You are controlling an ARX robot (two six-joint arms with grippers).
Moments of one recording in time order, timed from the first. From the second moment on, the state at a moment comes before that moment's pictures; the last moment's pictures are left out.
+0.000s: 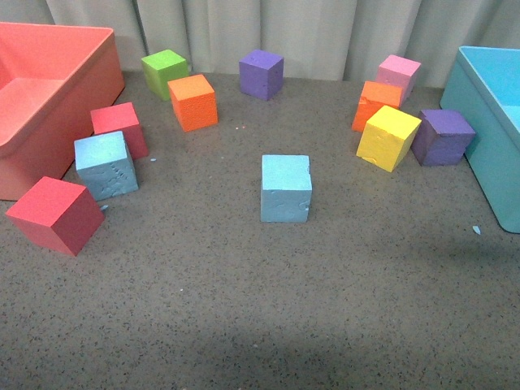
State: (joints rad) left arm 0.00 0.00 0.02 0.00 0.00 0.00; right arm 0.18 1.40 0.24 1.15 0.17 0.00
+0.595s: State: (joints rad) left arm 0.00 0.00 0.02 0.00 0.00 0.00; right arm 0.00 0.89 0.04 0.84 0.01 0.00
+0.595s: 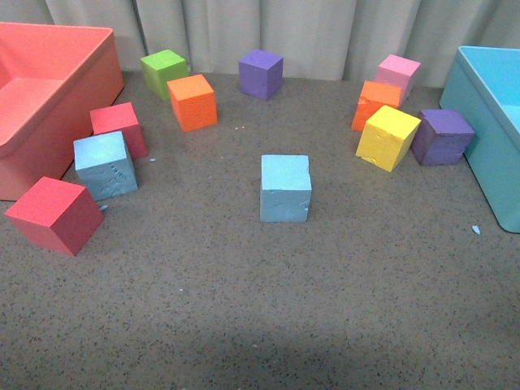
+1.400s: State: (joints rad) left arm 0.00 0.00 0.02 0.00 0.00 0.00; right arm 0.00 0.35 0.00 0.35 0.00 0.00
